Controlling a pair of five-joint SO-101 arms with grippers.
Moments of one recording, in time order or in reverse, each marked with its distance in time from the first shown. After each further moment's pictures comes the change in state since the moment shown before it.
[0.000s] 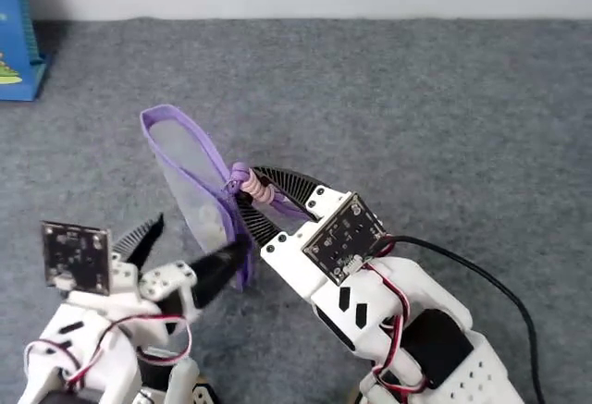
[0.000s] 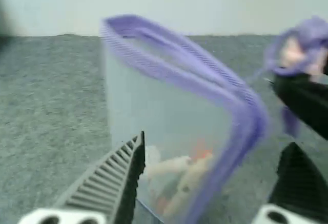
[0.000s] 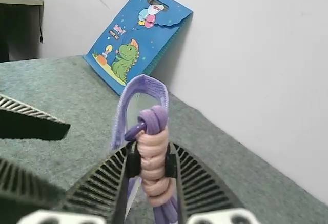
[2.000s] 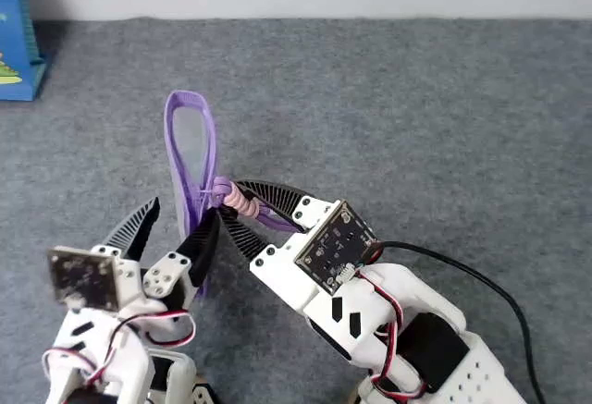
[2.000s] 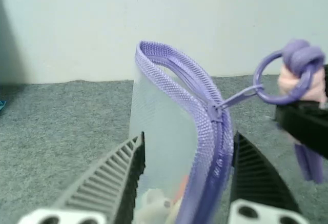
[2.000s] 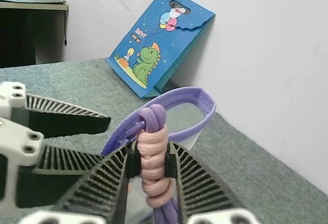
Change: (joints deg) left arm -4.9 -13.3 17.5 -15.3 -3.9; right arm -4.3 0.0 0.0 0.2 -1.8
